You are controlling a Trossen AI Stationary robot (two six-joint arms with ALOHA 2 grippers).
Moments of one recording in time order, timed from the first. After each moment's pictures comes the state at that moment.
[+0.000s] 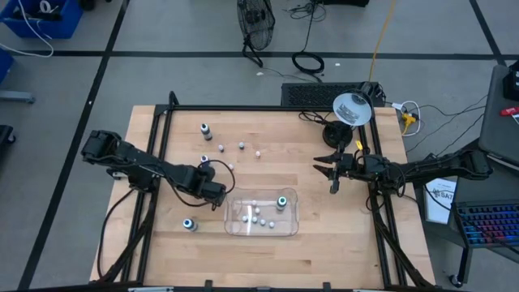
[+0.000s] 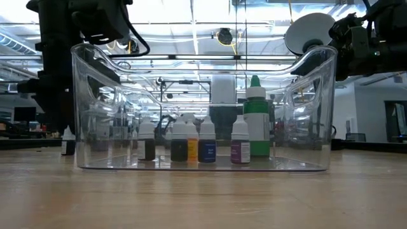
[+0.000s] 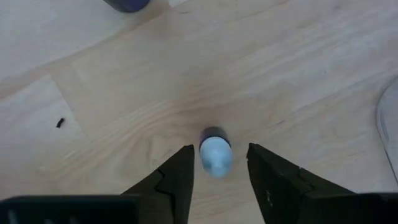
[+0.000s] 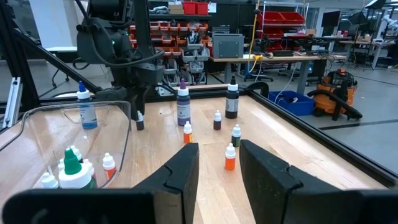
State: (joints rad) left arm -0.23 1.50 0.84 -0.86 -0.15 -1.36; right arm -0.02 0.66 0.01 0.65 0.21 0.01
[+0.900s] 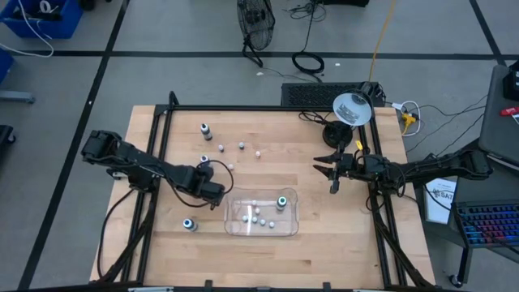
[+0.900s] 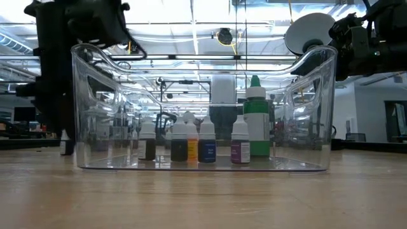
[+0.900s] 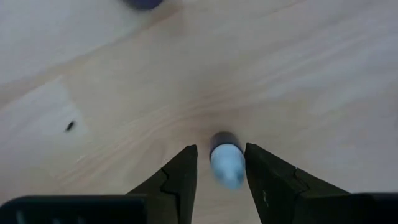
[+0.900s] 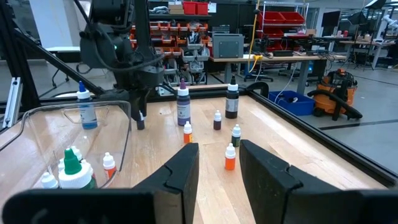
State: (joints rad) left arm -0.23 1.50 0.80 -0.86 -0.16 -1.36; right arm -0.02 0.66 0.01 0.65 0.21 0.01
